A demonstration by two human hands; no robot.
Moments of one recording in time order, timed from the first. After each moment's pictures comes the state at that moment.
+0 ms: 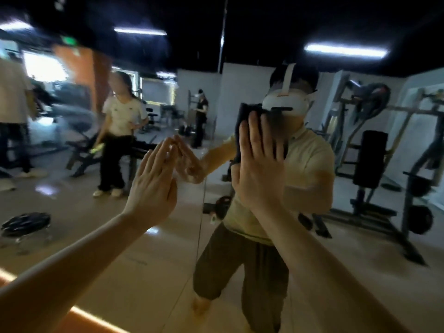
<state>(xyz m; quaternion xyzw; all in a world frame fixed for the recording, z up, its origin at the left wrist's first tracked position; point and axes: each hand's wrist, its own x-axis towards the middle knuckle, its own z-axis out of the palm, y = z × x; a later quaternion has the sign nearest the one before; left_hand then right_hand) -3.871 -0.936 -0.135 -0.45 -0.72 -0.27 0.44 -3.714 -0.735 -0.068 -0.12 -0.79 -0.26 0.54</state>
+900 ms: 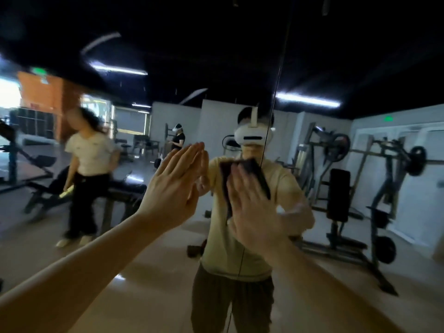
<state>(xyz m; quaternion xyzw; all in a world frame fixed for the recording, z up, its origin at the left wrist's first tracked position) -3.939 -0.982 0.071 -0.53 -0.66 -0.25 0.47 -3.787 -0.800 0.047 -0.07 -0.82 -0.39 0.42</state>
